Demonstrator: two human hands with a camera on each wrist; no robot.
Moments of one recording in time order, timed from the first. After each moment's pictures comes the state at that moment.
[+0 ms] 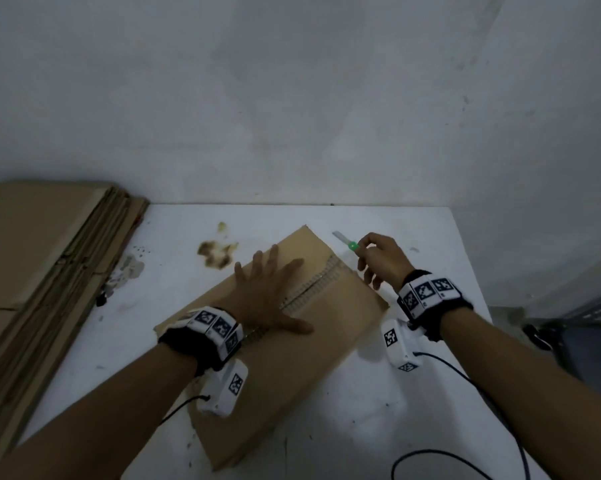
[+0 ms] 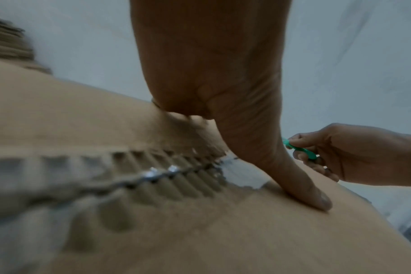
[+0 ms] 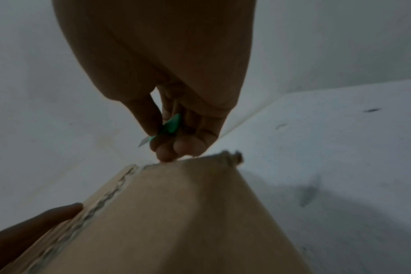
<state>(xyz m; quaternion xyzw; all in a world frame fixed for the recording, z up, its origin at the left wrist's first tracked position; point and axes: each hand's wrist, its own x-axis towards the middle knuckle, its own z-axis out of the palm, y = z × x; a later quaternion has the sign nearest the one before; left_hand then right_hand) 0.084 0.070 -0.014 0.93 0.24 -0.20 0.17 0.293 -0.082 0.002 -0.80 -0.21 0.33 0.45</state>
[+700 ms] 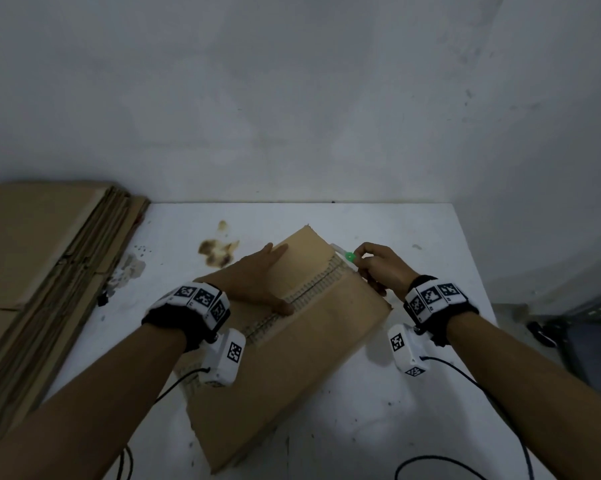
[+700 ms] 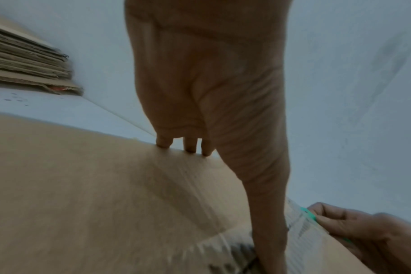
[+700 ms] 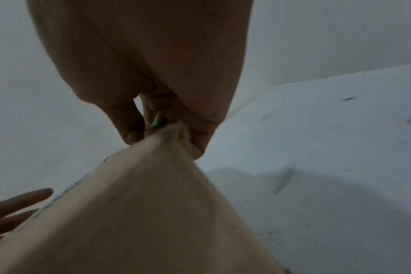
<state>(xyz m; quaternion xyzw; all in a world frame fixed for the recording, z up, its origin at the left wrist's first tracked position) 0.089 0.096 0.026 0.91 0.25 -0.23 0.23 0.291 -0.092 -0.007 -0.76 -0.24 0.42 0.43</state>
